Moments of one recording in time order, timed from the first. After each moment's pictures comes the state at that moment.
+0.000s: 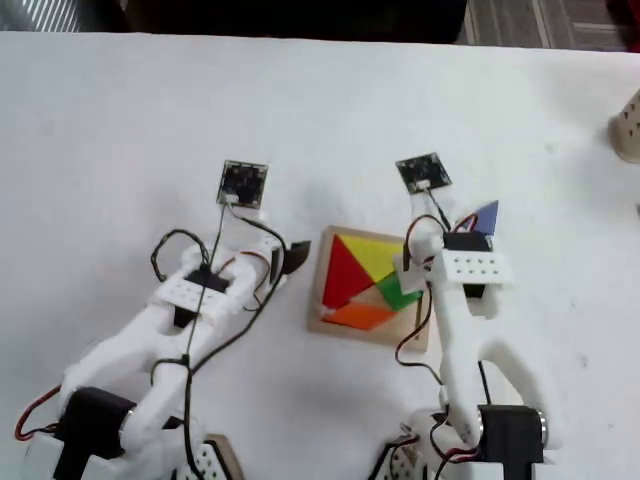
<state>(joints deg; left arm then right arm) 13.6 -13.9 63.0 9.6 8.7 -1.1 -16.0 46.2 49.5 19.1</state>
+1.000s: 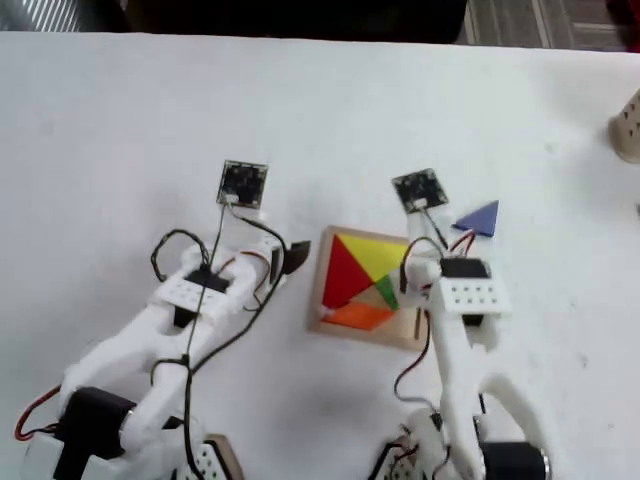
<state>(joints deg) 13.6 -13.9 63.0 9.6 8.7 -3.4 -27.0 56.1 48.1 19.5</state>
